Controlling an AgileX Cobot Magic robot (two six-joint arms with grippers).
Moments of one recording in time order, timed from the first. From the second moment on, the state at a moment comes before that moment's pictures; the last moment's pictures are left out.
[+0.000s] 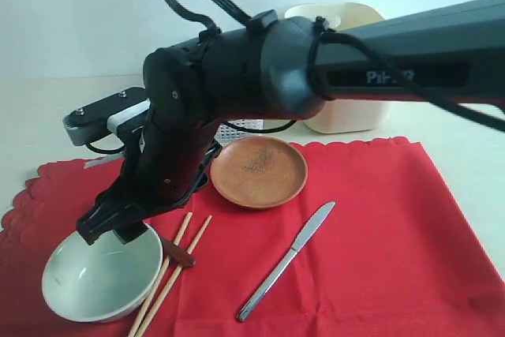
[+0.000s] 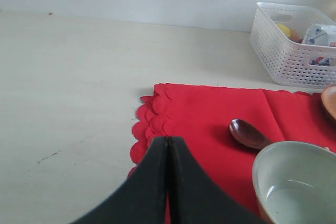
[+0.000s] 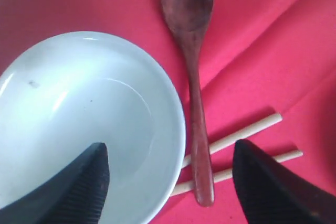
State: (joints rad) left arm -0.02 0.01 0.00 0.00 0.37 -0.10; right arm 0.92 2.08 -1.56 0.13 0.74 -0.01
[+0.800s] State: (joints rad) left arm -0.02 0.01 0.00 0.00 0.37 -0.10; right arm 0.92 2.22 -1.64 0.11 0.73 0.00
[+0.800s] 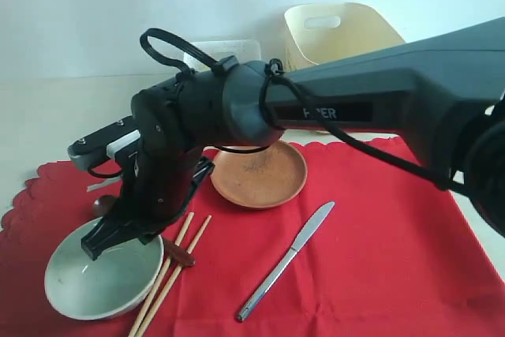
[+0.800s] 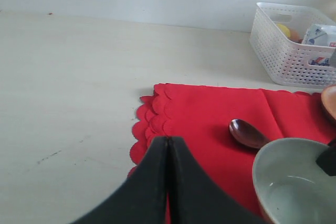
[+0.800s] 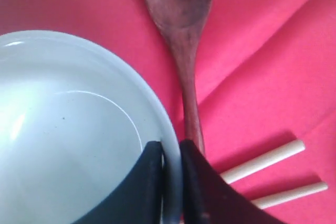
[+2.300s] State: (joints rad) left arm -0.02 0.01 0.00 0.00 0.37 -0.10; right arm 0.61 1.59 -1.58 -0.42 0.95 0.35
